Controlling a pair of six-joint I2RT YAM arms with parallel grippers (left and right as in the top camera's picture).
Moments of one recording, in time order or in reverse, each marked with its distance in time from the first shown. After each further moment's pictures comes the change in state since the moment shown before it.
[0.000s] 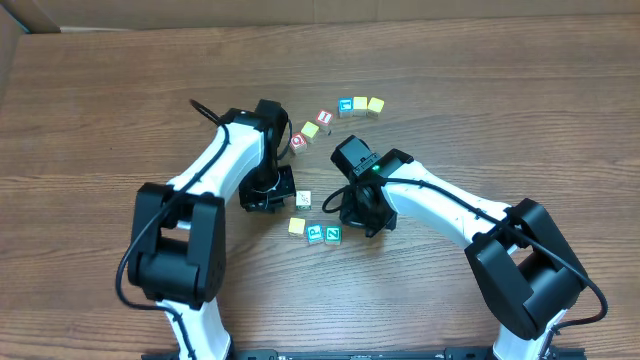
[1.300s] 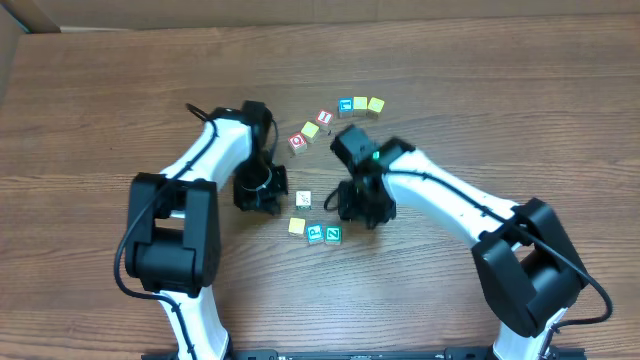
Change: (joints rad) left arm 0.090 0.049 0.026 -0.011 0.123 0.141; right arm -0.023 0.004 0.129 -0.121 -0.053 -0.176
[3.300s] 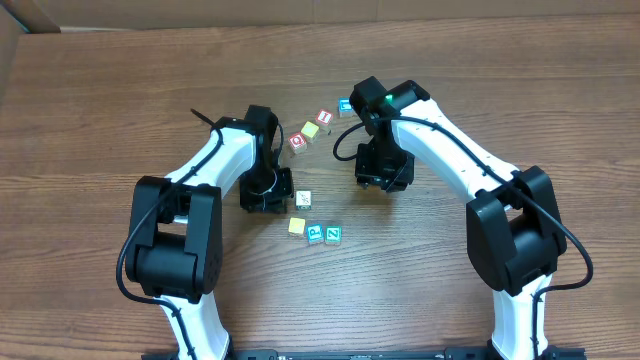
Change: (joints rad) left arm -0.037 -0.023 -0.086 0.158 0.002 -0.018; right arm -0.146 0.189 0.332 -0.311 0.042 -0.044
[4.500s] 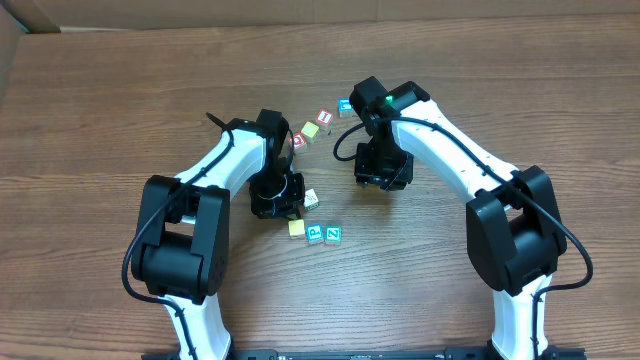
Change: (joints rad) left arm -0.048 0.000 -0.002 -0.059 0.103 0.005; right arm -0.002 0.000 -0.006 0.026 0.000 -0.008
